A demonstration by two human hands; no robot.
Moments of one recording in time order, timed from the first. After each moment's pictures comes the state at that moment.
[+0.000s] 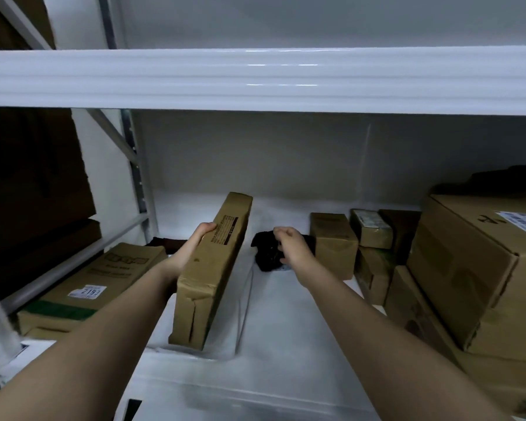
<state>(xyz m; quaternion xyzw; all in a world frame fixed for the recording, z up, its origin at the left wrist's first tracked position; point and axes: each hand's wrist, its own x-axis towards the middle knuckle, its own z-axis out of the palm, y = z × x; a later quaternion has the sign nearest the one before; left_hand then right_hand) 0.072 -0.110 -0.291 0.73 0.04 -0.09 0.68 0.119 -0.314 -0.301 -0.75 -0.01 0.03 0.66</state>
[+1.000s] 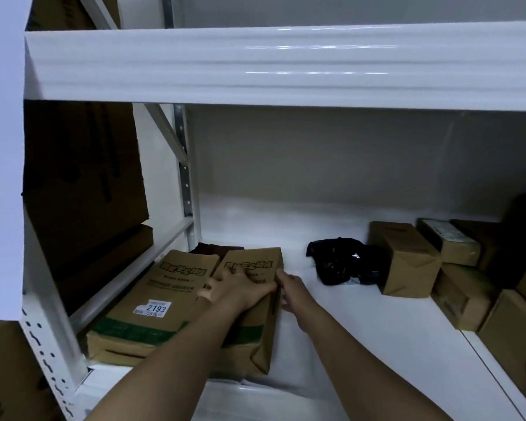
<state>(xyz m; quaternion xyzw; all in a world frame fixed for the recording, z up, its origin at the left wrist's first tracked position) 0.119 -0.035 -0.349 0.96 0.18 -0.06 0.18 0.149 -0.154 -0.382 -0.74 0.06 0.15 0.65</state>
